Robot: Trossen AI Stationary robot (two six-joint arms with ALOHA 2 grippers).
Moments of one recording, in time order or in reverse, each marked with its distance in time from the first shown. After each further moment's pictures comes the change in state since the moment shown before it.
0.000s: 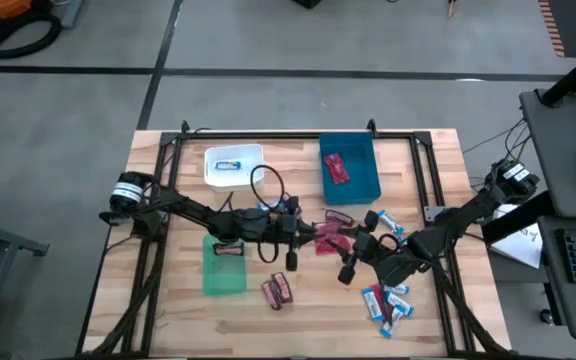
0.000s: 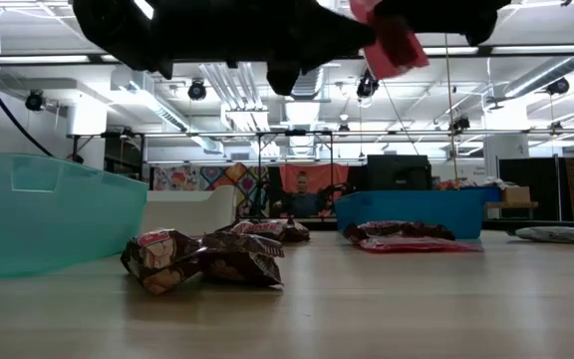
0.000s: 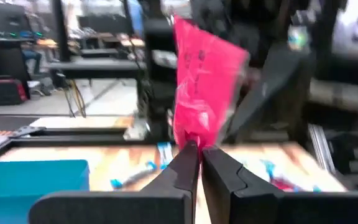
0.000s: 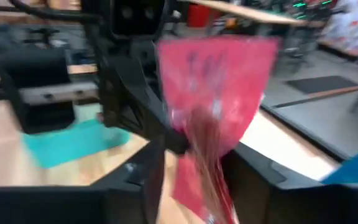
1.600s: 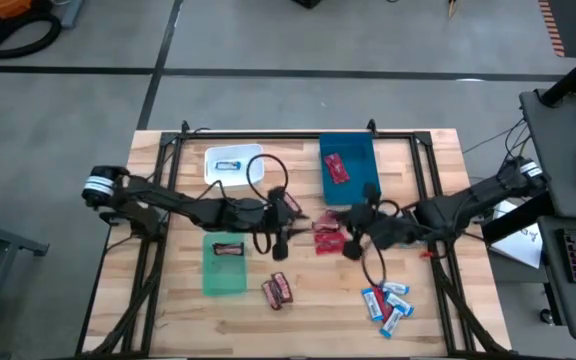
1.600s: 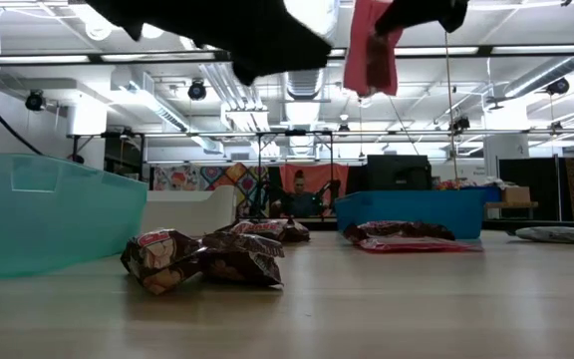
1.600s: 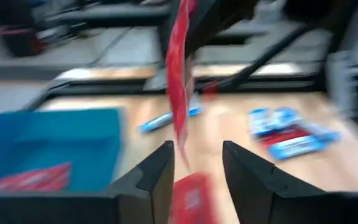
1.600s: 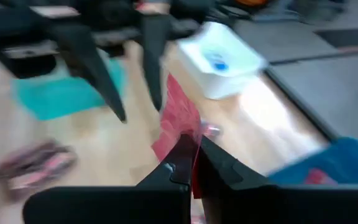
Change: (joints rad) left arm 0.032 -0.231 0.000 -0.488 -0.078 -0.013; right arm -0.230 -0.134 0.248 -0.634 -0.349 0.052
